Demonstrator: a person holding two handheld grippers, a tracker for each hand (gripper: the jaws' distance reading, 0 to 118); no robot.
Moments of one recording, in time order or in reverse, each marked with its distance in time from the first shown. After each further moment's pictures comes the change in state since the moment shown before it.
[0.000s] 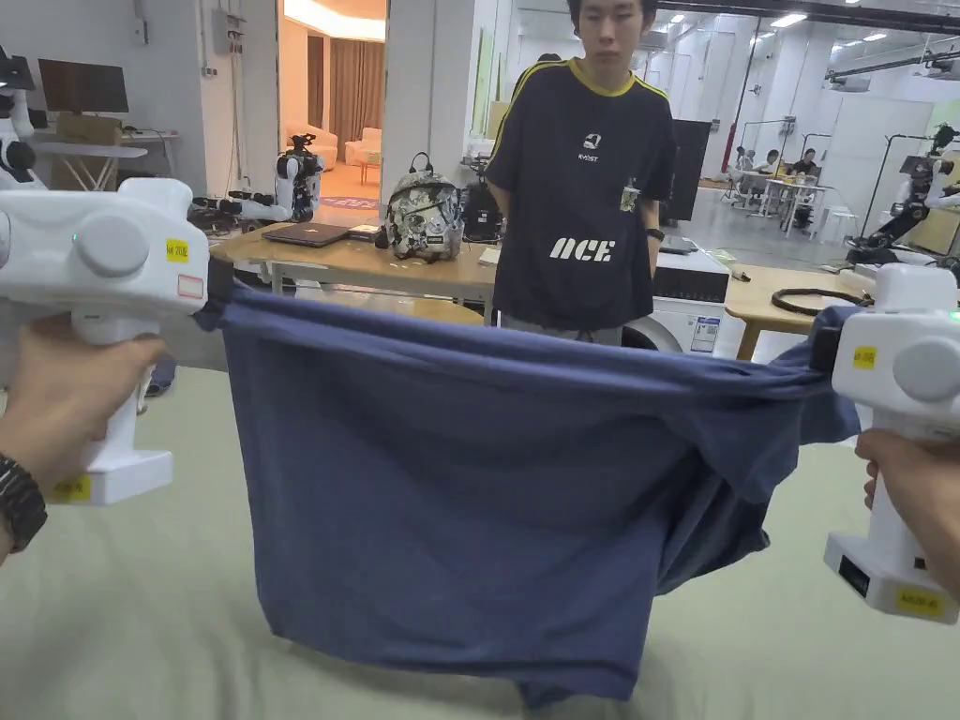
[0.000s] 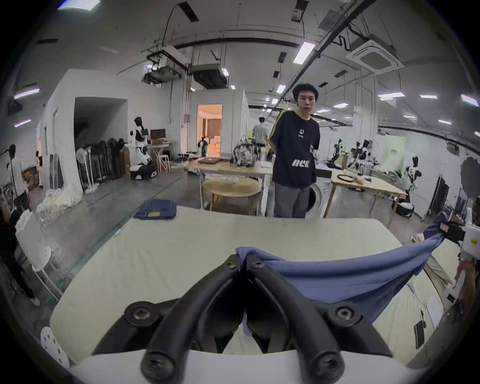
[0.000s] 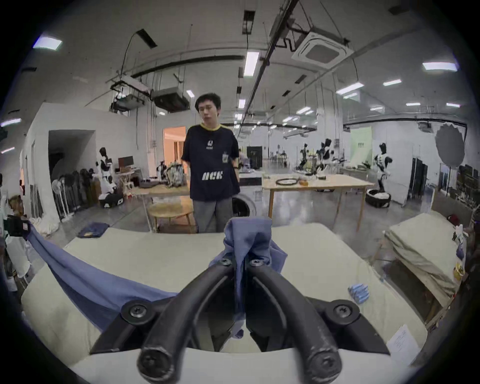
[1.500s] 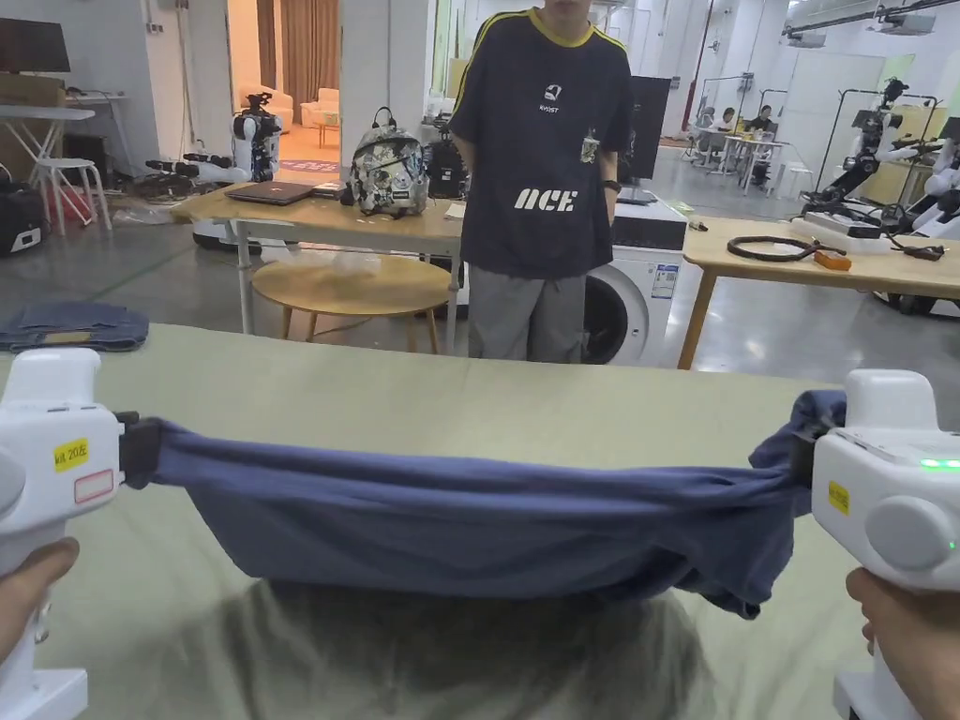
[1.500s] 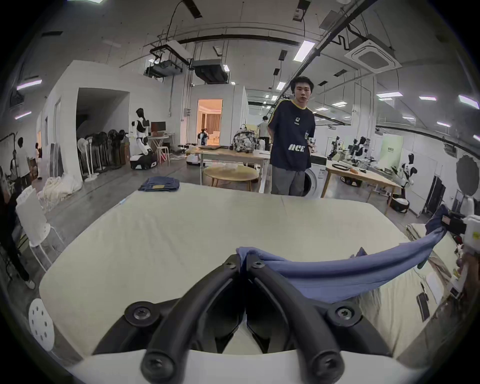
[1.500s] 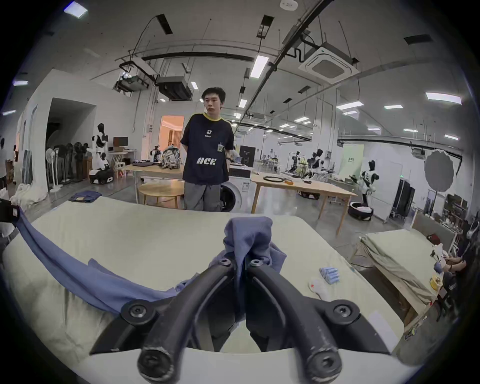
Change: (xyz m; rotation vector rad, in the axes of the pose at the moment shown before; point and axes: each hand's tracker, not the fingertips) left arm -0.027 -0.199 0.110 -0.082 -0.050 0.031; right arm 0.011 -0.153 0.148 -0.053 -0.066 0.127
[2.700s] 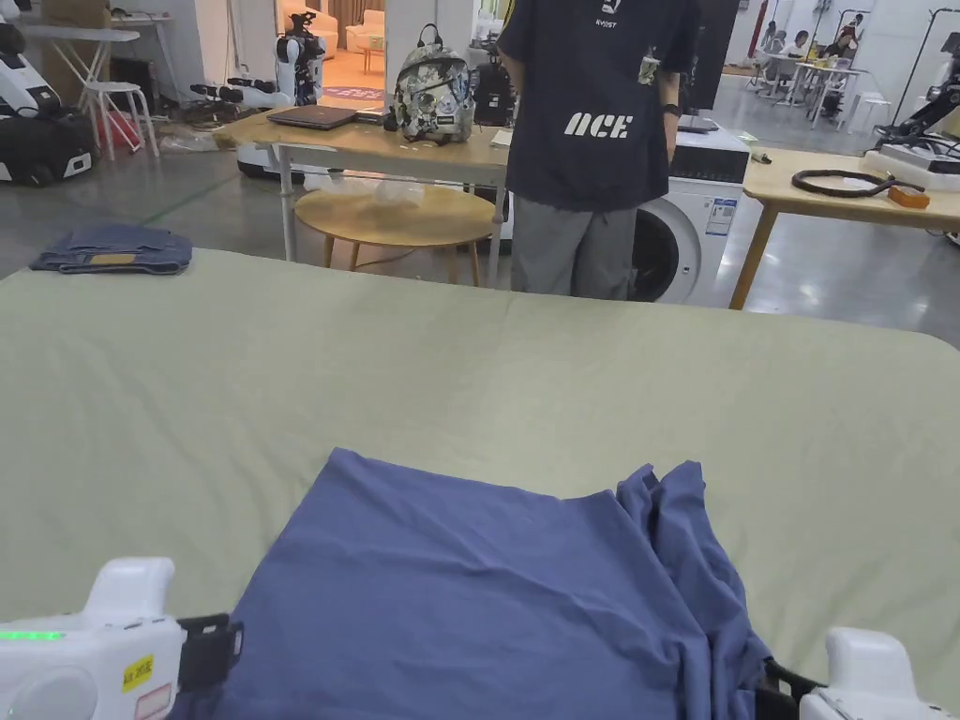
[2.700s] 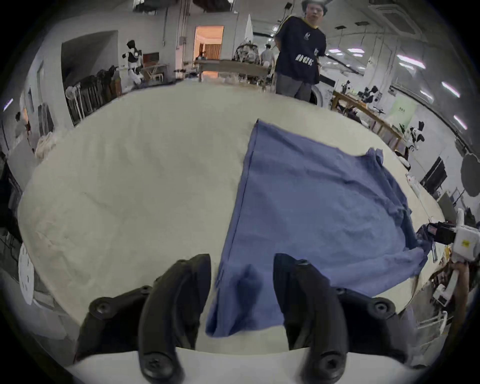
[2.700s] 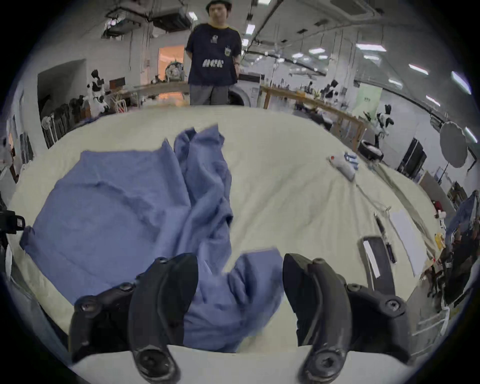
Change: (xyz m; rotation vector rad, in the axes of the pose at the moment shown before) left arm 0.002 -0.165 -0.031 -0.302 -0.021 0.021; right arm -0.024 -0.190 -0.006 -0.330 0.064 0.020
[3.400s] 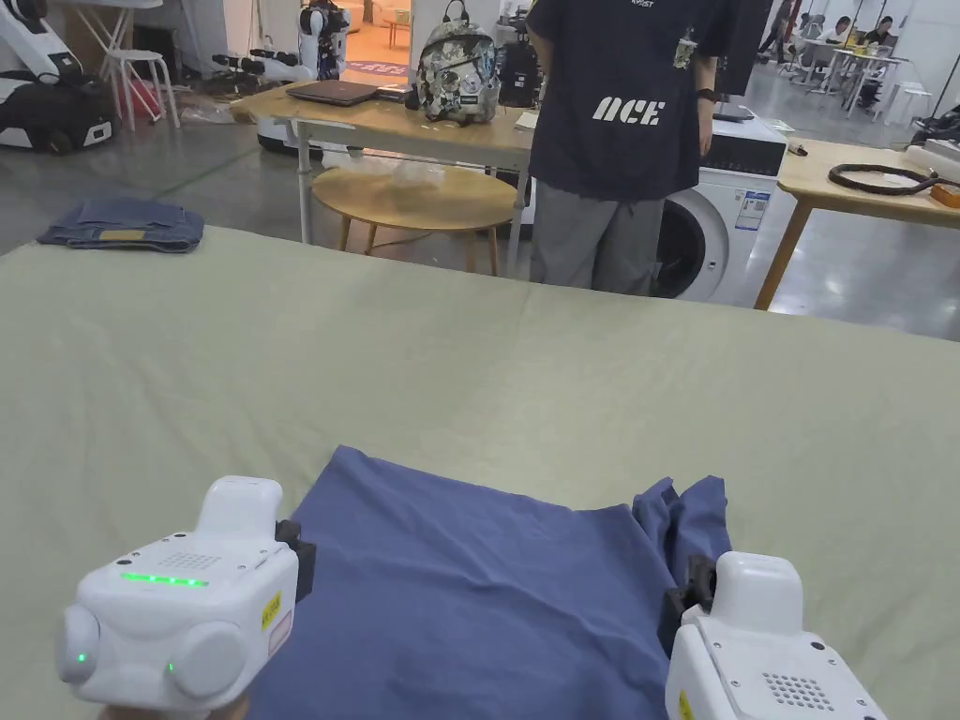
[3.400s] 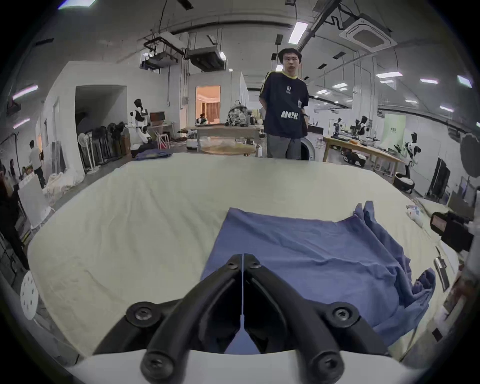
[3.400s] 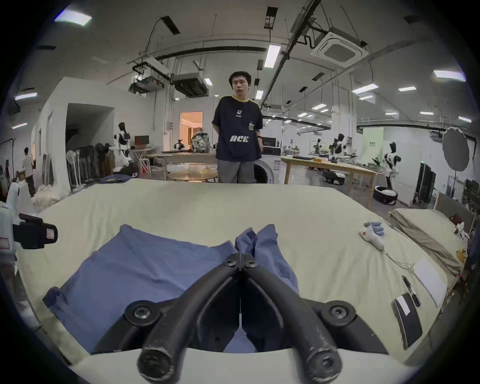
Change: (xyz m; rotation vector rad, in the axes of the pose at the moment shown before) left arm 0.061 0.046 -0.047 0.156 0.069 -0.056; right arm -0.094 0.053 -0.001 0.279 0.138 -0.030
